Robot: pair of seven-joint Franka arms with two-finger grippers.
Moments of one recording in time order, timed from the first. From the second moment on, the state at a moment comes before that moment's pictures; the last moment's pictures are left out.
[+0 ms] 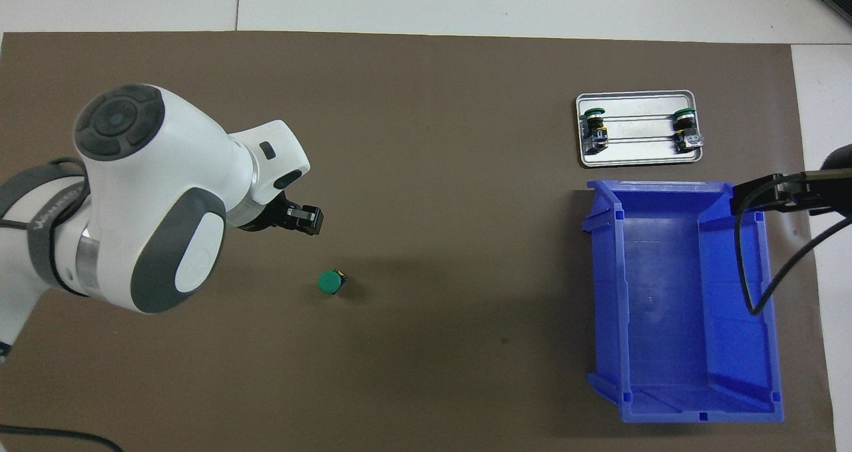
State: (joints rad) left arm -0.35 0.07 -0.07 -1.87 -0.12 1.89 -0.10; right arm 0.04 -0.05 -0.04 -1.65 -0.04 1.57 0.03
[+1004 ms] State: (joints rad) left arm -0.45 -0.03 -0.07 -2.20 -0.09 2.21 -0.23; right arm 0.04 -0.05 -0.04 -1.65 -0.04 1.57 0.03
